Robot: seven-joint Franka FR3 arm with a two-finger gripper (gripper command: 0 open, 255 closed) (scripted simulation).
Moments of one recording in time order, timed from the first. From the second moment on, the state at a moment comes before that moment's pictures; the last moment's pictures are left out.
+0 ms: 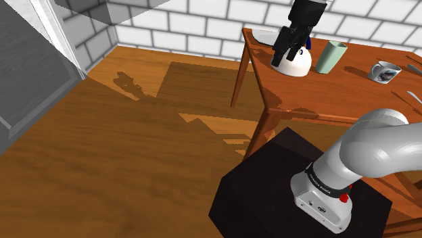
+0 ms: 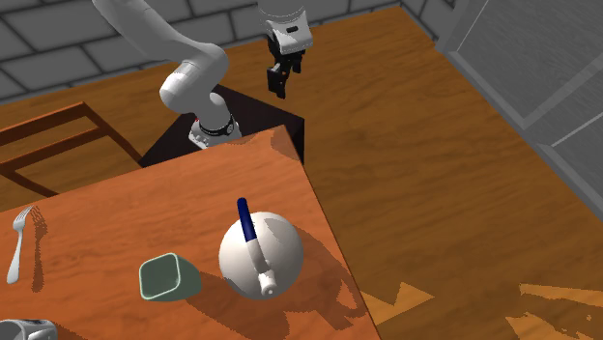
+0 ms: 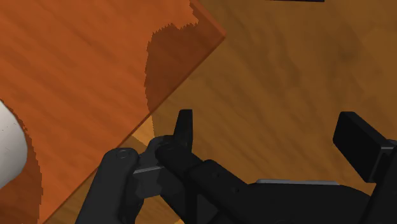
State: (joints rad) arm 0.00 -0.80 0.05 -2.41 0.08 1.62 -0.01
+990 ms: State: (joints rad) arm -0.17 -0.46 -0.09 -2.13 -0.03 1.66 0.04
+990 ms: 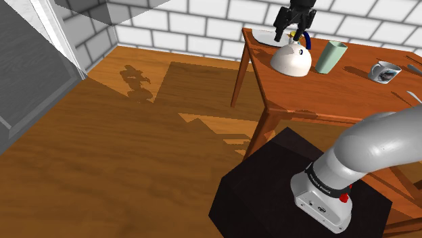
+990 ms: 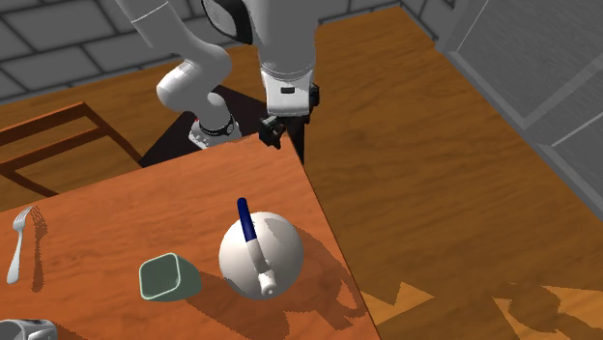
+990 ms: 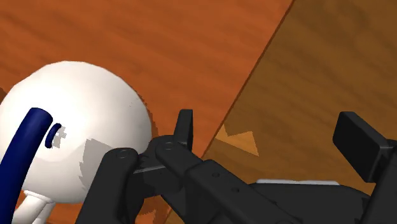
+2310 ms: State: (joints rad) arm -0.36 -0.02 -0.29 -1.65 -0.06 1.61 0.09
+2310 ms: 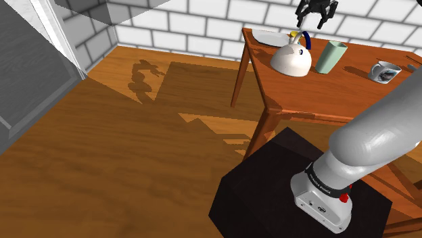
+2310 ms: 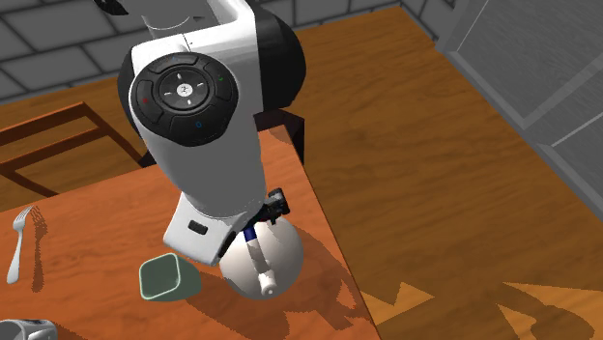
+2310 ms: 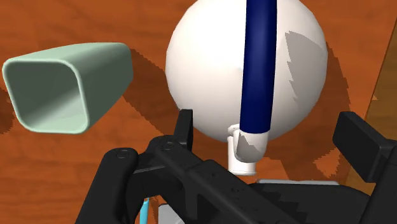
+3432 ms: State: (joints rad) arm -0.36 -0.03 -0.29 -1.73 -0.07 1.67 0.09
